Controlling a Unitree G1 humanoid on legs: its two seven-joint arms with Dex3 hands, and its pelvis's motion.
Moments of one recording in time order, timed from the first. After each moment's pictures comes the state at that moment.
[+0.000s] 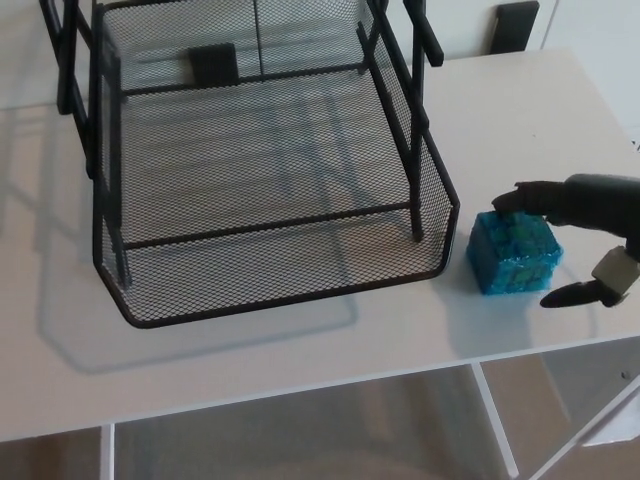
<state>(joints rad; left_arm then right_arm) 0.26 0.72 0.36 1.19 -0.09 -0.07 -0.36 -0.59 -0.76 0.49 0.26 -0.40 0.18 0.65</state>
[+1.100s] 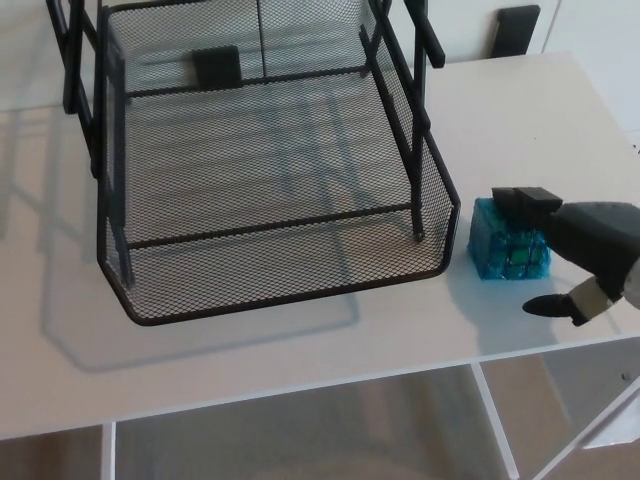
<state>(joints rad) 0.29 0.69 0.32 1.19 -0.09 -0.12 -0.31 -0.50 -0.67 0.50 0.41 -0.58 0.04 0.25</state>
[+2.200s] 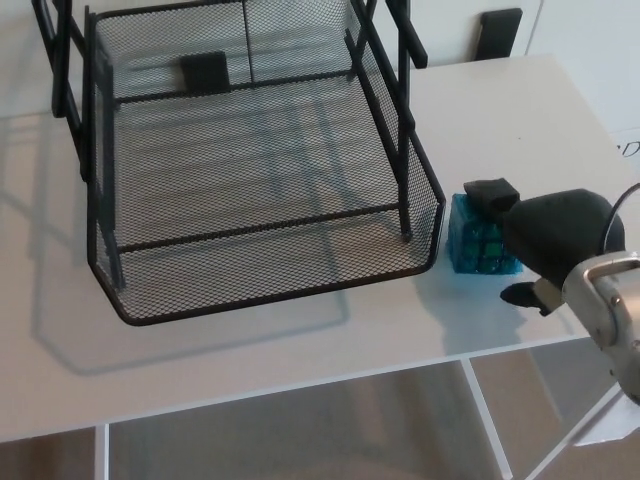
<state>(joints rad) 0.30 0.67 0.29 1.19 -0.08 -0.14 -0.29 -0.51 -0.55 0.65 0.47 -0.87 0.18 -0.04</state>
